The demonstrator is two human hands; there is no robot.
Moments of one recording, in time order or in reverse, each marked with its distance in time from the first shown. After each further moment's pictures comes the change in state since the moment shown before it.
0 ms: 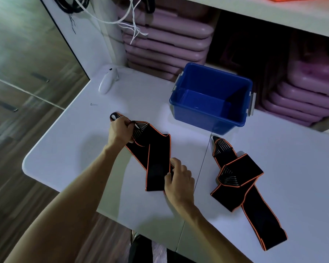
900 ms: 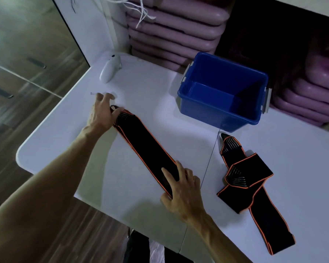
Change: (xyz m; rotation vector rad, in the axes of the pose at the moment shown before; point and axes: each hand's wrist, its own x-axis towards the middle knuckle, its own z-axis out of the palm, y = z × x) left_hand 0.052 -0.051 -0.037 0.205 0.064 0.218; right_hand -0.011 0.026 0.011 -0.447 -0.157 -0.328
